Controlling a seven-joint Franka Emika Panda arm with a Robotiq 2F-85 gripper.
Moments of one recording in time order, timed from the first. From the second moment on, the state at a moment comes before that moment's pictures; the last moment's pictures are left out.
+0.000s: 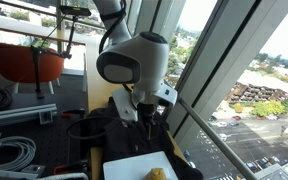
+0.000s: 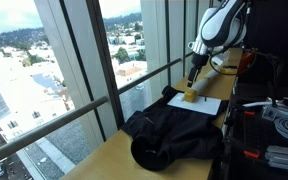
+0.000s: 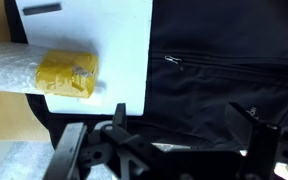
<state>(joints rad) -0.02 0.23 -0.10 -2.39 0.28 2.86 -0.48</state>
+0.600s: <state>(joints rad) -0.09 0.52 0.00 -2.16 0.20 2.82 -0.32</state>
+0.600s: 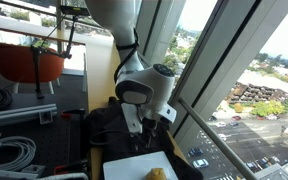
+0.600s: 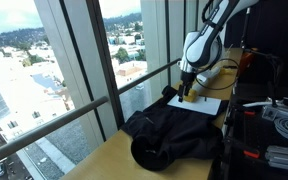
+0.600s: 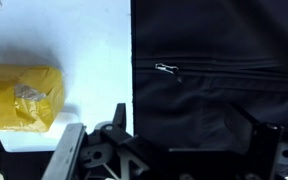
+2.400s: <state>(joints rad) -0.09 0.71 0.02 -2.03 0.11 2.82 -0.22</state>
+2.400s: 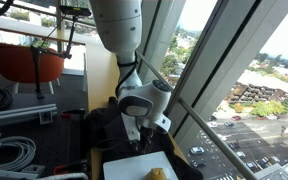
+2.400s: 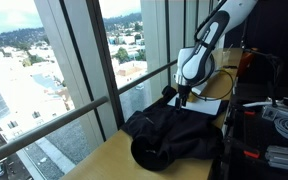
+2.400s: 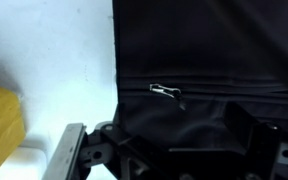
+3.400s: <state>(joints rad) -0.07 0.73 0.02 -2.02 0.10 2.82 -0.20</state>
